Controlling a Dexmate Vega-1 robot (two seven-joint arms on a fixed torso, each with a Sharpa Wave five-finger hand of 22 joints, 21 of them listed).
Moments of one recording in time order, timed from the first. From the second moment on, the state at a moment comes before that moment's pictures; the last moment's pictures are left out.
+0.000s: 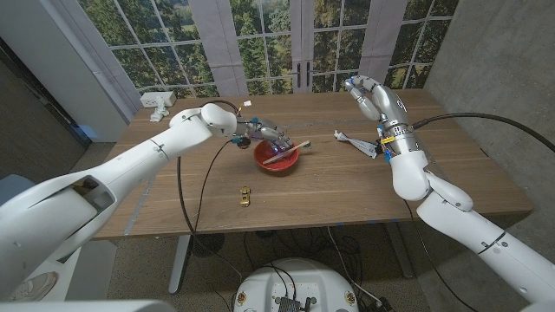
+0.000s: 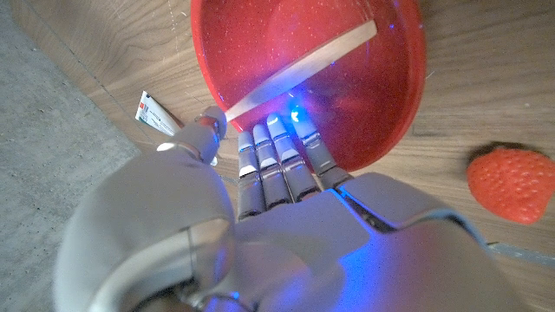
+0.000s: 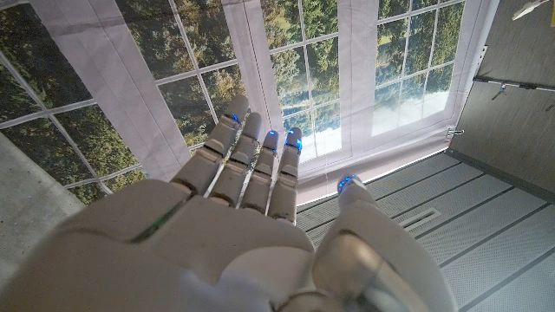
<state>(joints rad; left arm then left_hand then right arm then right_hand) 0.38 0.72 0.80 -1.60 -0.14 0.35 -0.49 0.84 0.10 0.56 -0.17 0.17 0.52 0.05 0.19 0.21 0.45 -0.01 0.19 0.25 0.43 -0.05 0.26 0.55 0.02 0.02 1.27 0.19 -1.11 -0.75 -0.34 -2.03 -0.41 -0.05 -0.57 0.35 0.16 0.35 0.01 0.18 0.59 -0.04 0.20 0.20 0.46 -0.04 0.22 0.30 0.45 -0.05 0.29 0.58 0.49 -0.03 0.56 0.19</state>
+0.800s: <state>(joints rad) 0.55 0.82 0.64 -1.73 -0.23 0.26 -0.34 0.67 0.02 0.45 -0.15 0.17 0.15 -0.01 0.17 0.19 0.11 0.00 0.18 0.23 0.15 0.00 0.18 0.43 -0.14 0.06 1.13 0.17 -1.12 -0.73 -0.32 -2.05 -0.32 -0.10 -0.47 0.36 0.15 0.36 -0.03 0.18 0.50 -0.06 0.19 0.20 0.38 -0.02 0.19 0.29 0.37 -0.04 0.25 0.55 0.44 -0.05 0.54 0.19</state>
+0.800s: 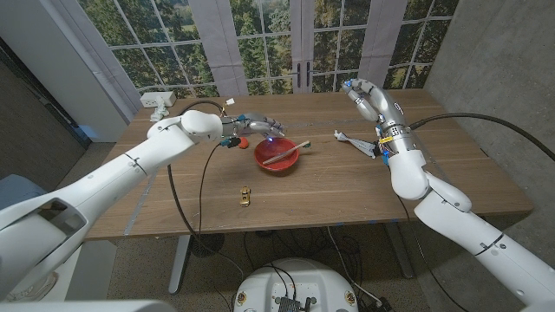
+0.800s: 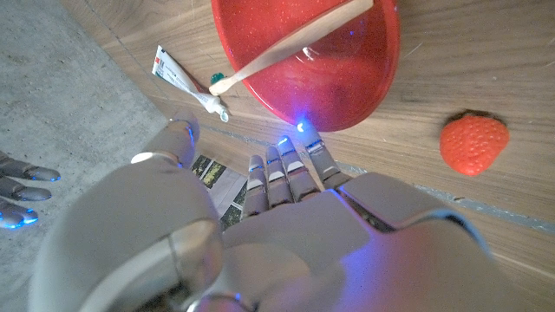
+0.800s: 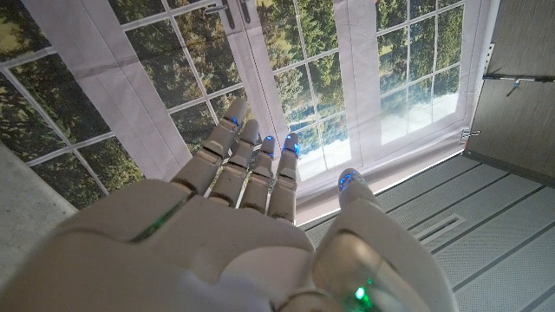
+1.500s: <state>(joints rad) 0.70 0.89 0.53 -1.82 -0.26 0.22 -0.26 0.46 0.01 0.32 -0.12 0.18 -0.17 -0.13 0.17 0.18 -0.17 -0.04 0.18 0.18 -0.17 0.02 0.18 0.19 -0.17 0.03 0.79 0.17 -1.06 -0.76 -0.30 -1.99 -0.04 -0.01 -0.27 0.23 0.09 0.30 -0.01 0.18 0.33 -0.09 0.18 0.19 0.25 0.00 0.18 0.25 0.22 -0.04 0.19 0.49 0.33 0.00 0.46 0.17</state>
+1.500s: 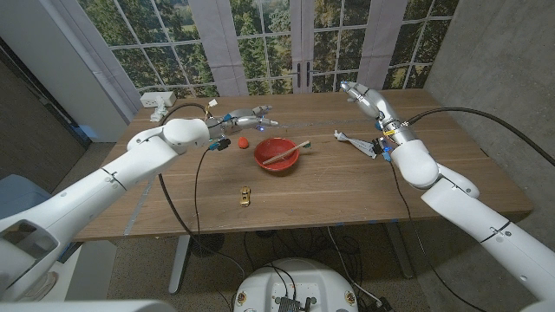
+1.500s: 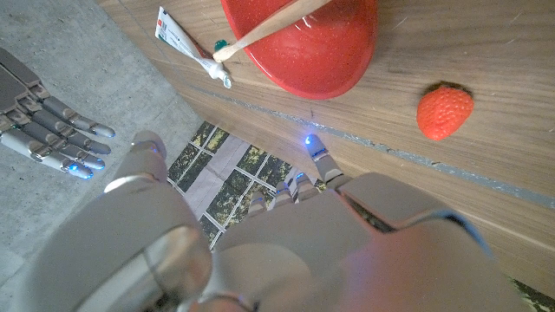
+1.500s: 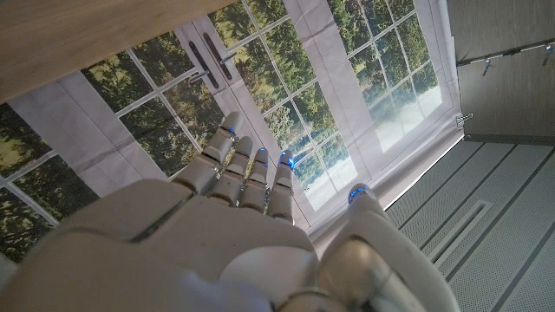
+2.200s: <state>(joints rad) 0.88 0.84 0.41 -1.79 -0.29 -0.05 -0.01 0.30 0.10 0.29 -0.06 0.24 -0.17 -0.16 0.20 0.17 -0.17 -0.11 0.22 0.17 -0.17 -0.03 0.20 0.18 -0.17 -0.02 0.71 0.17 -0.99 -0.73 -0.34 -1.86 0.14 0.09 -0.19 0.18 0.14 0.32 0.02 0.19 0.32 -0.08 0.18 0.19 0.24 -0.02 0.19 0.23 0.19 -0.04 0.18 0.45 0.30 -0.03 0.43 0.17</state>
